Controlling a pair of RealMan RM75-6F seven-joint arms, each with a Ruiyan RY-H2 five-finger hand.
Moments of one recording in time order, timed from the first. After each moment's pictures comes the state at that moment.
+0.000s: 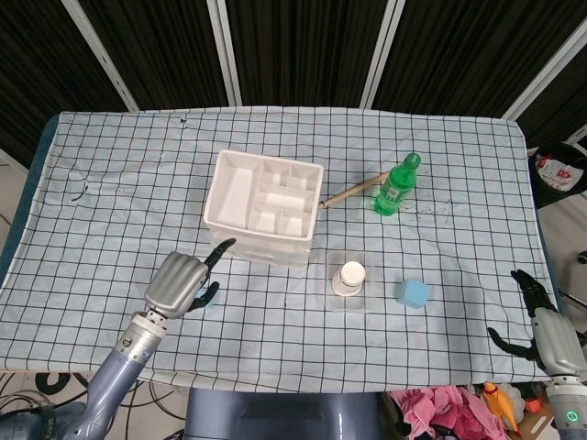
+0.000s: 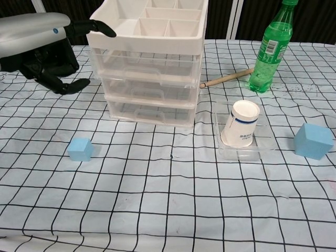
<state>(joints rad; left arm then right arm) -0.57 -1.38 -0.16 -1.99 1.22 1.18 0.65 0.06 -1.05 0.07 -1.72 -1.37 1.34 0.26</state>
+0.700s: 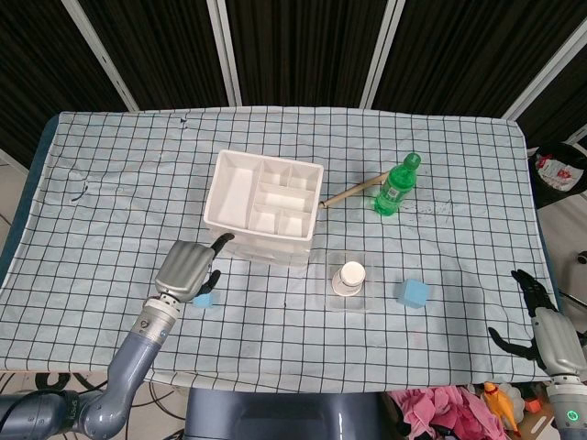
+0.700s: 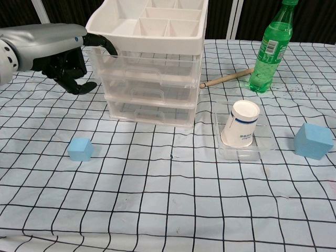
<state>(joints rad) -0.69 -1.44 -0.22 -1.97 0.92 1.19 0.82 0.06 -1.05 0.07 -1.72 -1.36 1.33 0.26</state>
